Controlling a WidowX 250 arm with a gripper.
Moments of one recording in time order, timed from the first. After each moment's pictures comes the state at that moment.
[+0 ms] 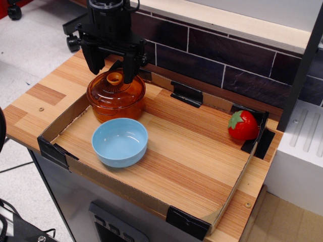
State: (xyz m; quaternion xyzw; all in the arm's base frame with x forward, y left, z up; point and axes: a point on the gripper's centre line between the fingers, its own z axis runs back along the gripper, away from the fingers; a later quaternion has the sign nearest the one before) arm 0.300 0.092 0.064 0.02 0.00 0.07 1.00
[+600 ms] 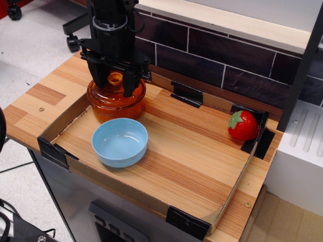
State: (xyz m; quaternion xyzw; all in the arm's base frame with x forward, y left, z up) arm 0.286 0.078 0.052 0.04 -0.04 0.06 1.00
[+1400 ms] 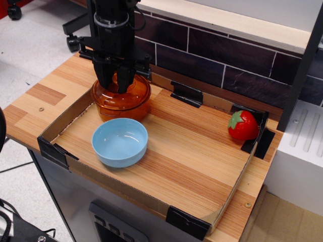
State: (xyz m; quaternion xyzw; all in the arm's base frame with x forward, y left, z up) arm 0.289 0.081 0.061 0.06 -0.03 0.09 0.99
